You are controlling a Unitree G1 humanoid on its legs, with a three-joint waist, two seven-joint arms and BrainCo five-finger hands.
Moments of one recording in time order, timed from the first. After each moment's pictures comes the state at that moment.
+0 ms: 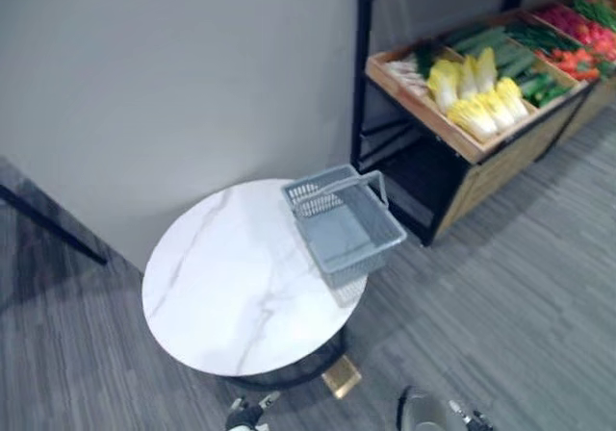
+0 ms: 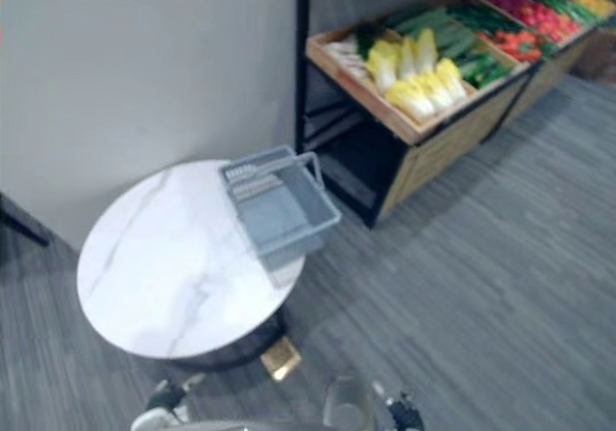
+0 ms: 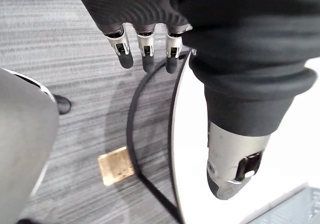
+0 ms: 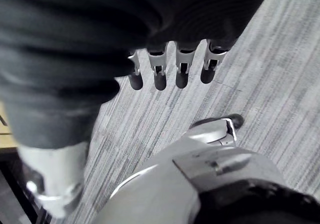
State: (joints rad) left arm 0.07 0.07 0.20 1.12 -0.22 -0.14 0.16; right arm 0.15 -0.06 -0.26 1.09 0.16 -0.13 -0.02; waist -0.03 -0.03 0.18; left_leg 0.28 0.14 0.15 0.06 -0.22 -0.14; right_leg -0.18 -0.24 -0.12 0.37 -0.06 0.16
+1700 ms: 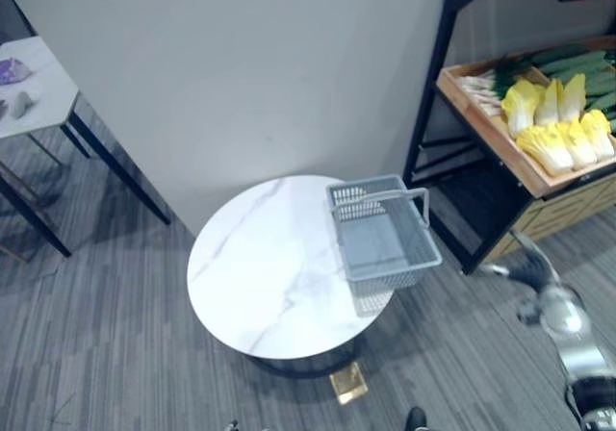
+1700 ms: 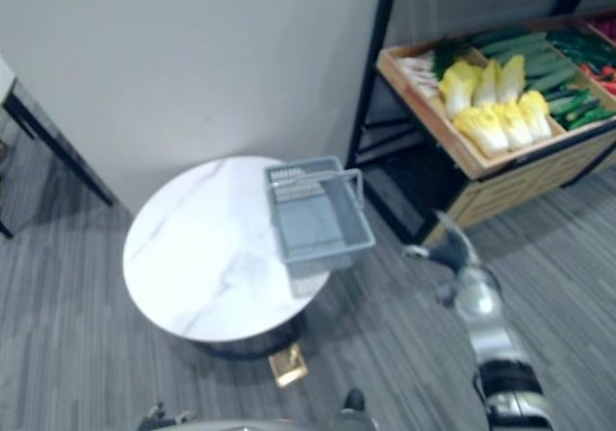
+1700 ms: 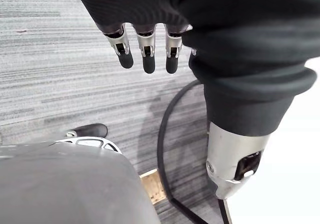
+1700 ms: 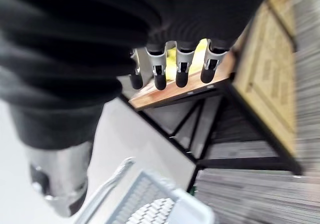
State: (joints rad) left arm 0.18 0.12 0.10 1.08 -0.06 -0.14 0.17; right arm -0.26 -0.55 0.06 0.47 -0.24 -0.15 -0.05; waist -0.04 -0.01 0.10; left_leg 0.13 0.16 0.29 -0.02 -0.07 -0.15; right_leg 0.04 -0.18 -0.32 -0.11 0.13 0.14
